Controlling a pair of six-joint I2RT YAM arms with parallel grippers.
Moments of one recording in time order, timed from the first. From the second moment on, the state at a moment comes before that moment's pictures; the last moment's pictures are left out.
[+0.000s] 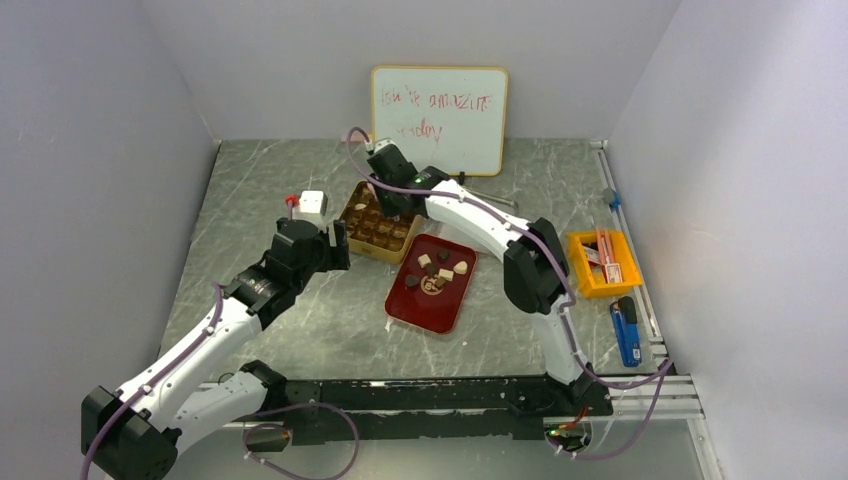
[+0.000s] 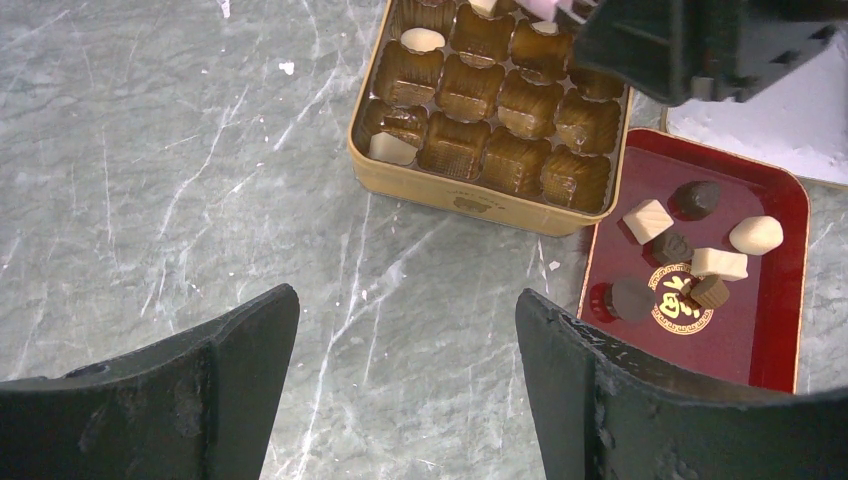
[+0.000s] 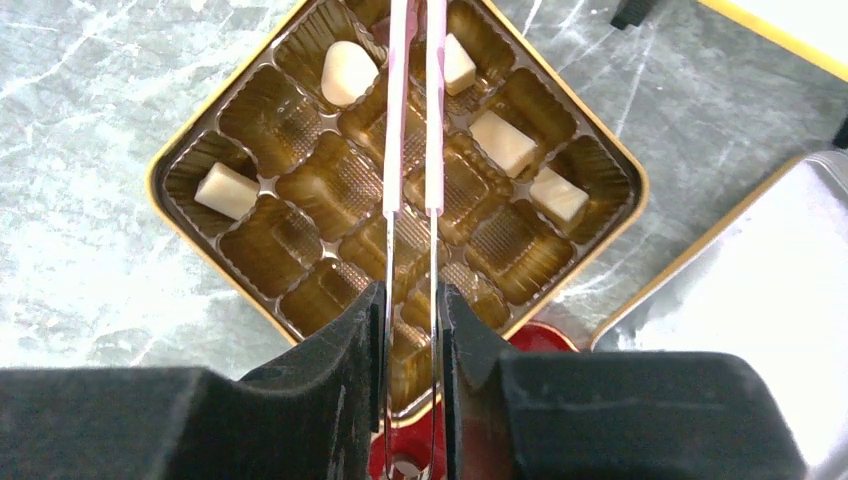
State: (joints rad) left arm -0.54 0.92 0.74 -0.32 -0.33 -0.34; right arm 0.78 2.17 1.97 -0.62 0.19 0.26
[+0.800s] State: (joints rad) left arm -0.58 0.96 0.74 -0.30 -0.28 -0.36; right arm 1.01 1.46 1.29 -0.75 0.31 0.42
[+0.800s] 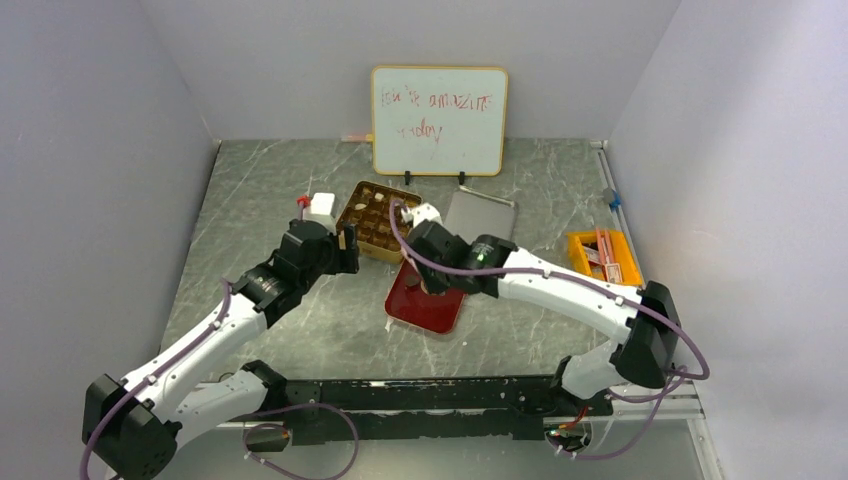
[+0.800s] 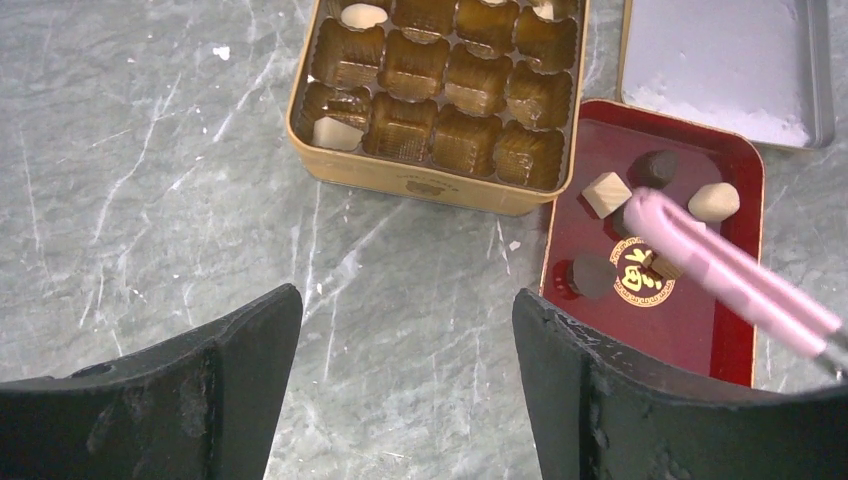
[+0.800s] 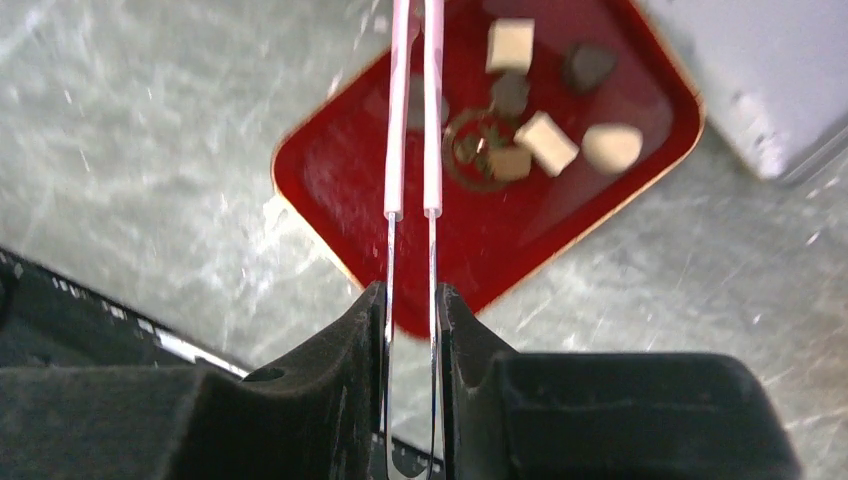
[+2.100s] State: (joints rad) left arm -0.63 0.98 0.75 -0.30 -0.29 -0.36; right arm 1.17 1.56 1.05 -0.80 0.26 0.67
